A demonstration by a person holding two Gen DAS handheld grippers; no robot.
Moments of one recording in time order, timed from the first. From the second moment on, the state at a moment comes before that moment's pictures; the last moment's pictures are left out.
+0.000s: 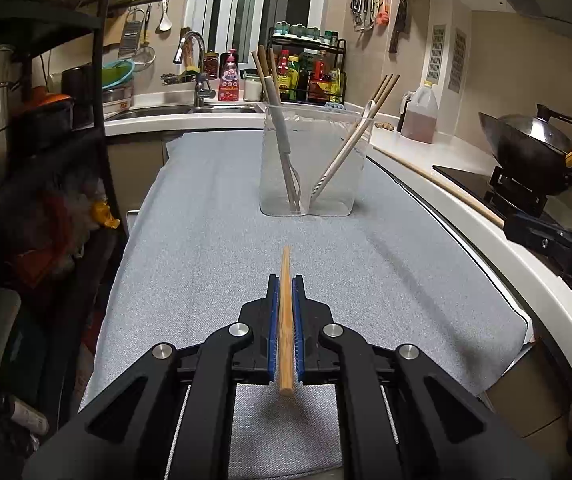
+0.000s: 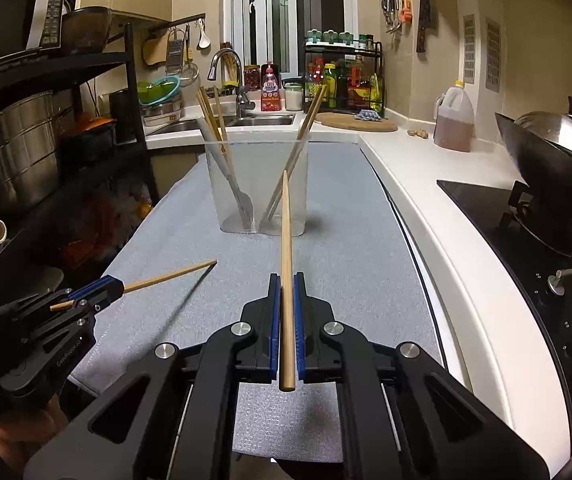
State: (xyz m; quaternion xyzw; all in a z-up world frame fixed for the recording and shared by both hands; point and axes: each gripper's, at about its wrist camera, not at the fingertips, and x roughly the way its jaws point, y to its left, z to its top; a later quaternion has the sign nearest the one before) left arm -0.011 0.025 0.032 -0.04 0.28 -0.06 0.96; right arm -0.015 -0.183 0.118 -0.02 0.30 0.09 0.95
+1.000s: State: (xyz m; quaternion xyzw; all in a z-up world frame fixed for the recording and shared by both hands) left arm -0.012 0.025 0.034 -0.04 0.27 -0.06 0.96; right arm -0.020 -0.179 0.124 -0.01 0.29 0.09 0.95
